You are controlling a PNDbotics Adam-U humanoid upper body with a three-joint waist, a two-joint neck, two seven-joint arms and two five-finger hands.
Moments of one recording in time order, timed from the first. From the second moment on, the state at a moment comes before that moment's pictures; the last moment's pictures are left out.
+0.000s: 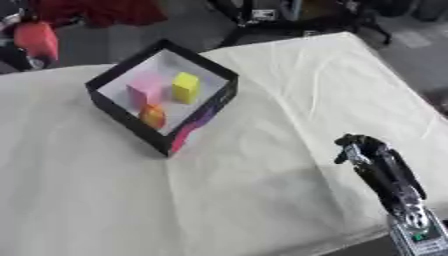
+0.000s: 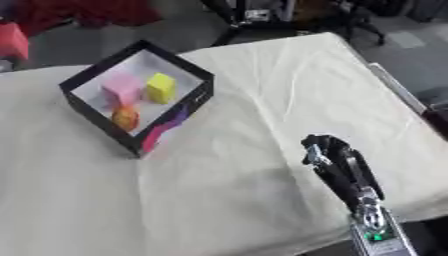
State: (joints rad) left arm -1.11 0.47 -0.11 -0.79 -1.23 -0.28 -0.35; right arm 0.07 -0.21 0.04 -1.77 0.10 -0.04 -0.02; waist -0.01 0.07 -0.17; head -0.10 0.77
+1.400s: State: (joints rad) left arm -0.69 0.56 -0.12 -1.39 -0.76 -0.20 -0.13; right arm 0.07 -0.21 0.03 -1.77 0.10 -0.04 -0.01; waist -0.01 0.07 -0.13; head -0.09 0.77
